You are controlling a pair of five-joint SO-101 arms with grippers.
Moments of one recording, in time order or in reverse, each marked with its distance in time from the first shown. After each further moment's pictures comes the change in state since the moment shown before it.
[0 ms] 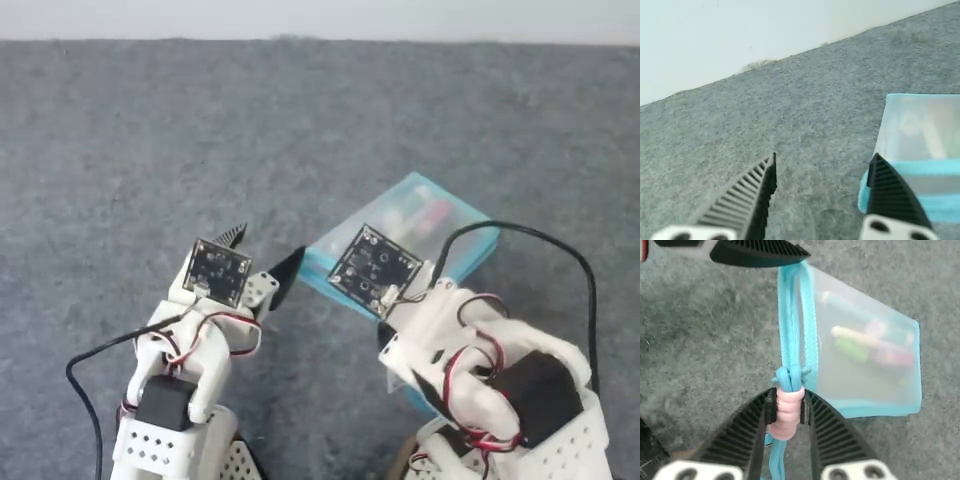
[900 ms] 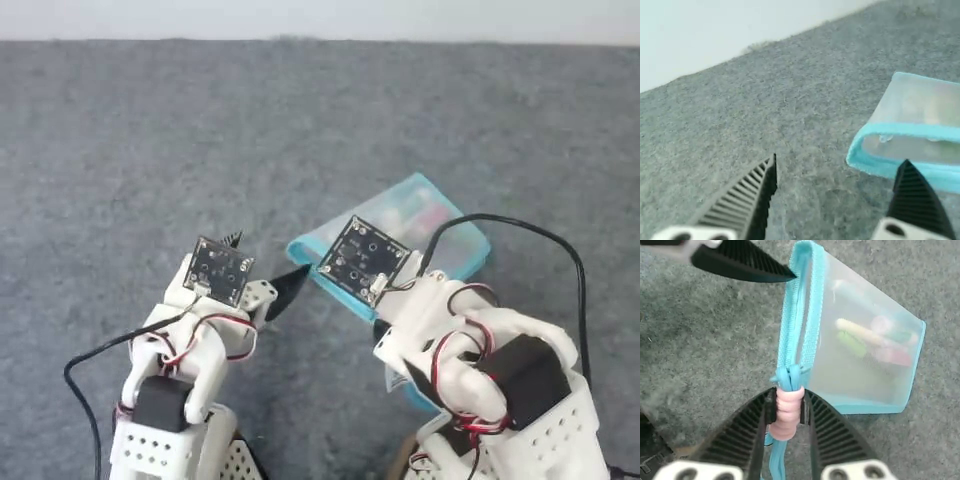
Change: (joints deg) left arm -1.4 -0.1 -2.5 6.6 -2.2; right arm -0.4 3.3 -0.7 0.0 0.0
